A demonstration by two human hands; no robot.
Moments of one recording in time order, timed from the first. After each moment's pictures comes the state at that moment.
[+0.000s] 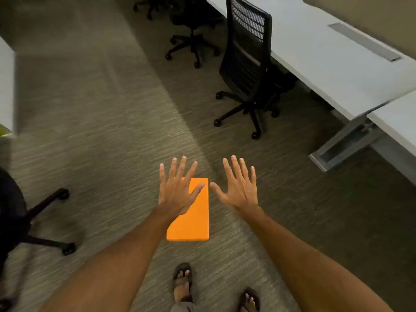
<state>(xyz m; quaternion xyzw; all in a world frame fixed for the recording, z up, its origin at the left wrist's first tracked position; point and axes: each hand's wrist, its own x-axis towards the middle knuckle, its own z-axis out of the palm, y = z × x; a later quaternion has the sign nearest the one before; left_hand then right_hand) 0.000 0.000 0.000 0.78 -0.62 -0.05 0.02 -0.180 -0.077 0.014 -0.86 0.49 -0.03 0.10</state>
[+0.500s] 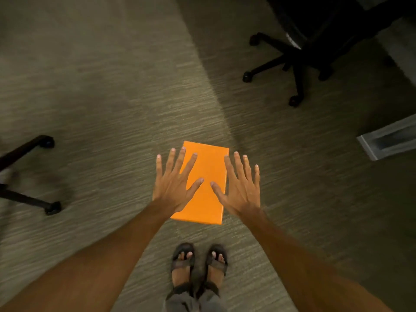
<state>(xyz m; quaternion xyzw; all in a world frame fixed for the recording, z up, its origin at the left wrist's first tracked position) 0.083 -0.010 -0.255 0.81 -0.59 -0.06 0.04 -0.092 -0.100 -0.241 -0.88 0.46 -0.01 0.11</state>
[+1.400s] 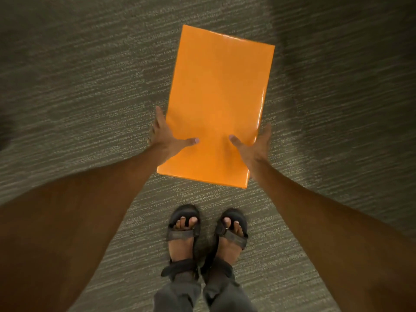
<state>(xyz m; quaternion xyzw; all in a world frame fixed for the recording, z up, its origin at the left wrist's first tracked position) 0.100 -0.008 -0.631 0.86 -0.20 -0.44 0.17 -0.102 -0.111 -0.629 -0.51 0.69 -0.04 0.51</state>
